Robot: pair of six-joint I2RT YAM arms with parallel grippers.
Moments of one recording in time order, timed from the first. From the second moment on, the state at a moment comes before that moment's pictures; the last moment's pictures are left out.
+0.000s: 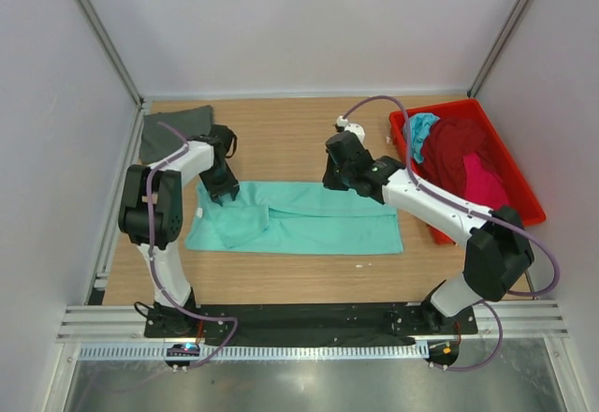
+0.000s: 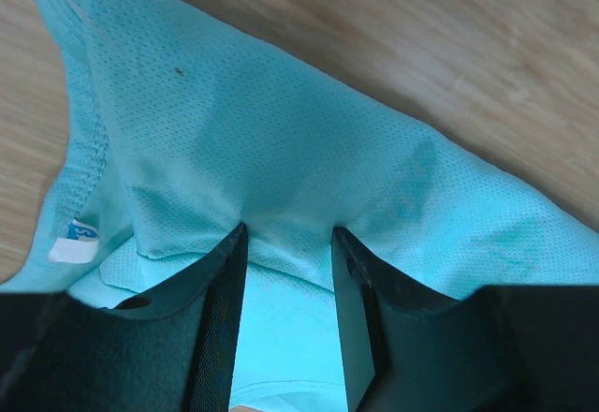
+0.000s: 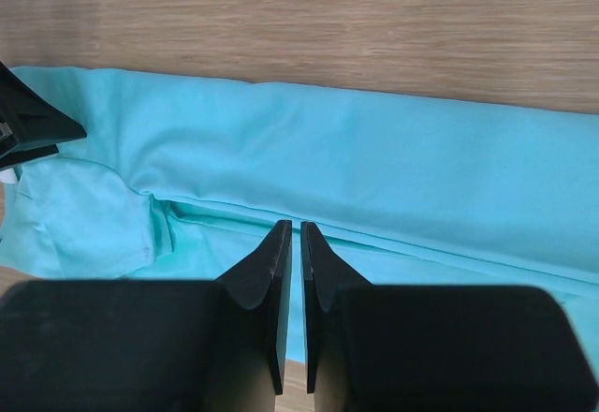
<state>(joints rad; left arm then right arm) -0.20 1.90 1.29 -0.79 -0.15 -0.71 0.70 1.53 1.19 -0.44 0.22 0.65</state>
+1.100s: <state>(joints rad) -0.28 2.40 2.02 -0.42 0.26 -0.68 0.55 1.63 1.29 -0.37 0.25 0.58</state>
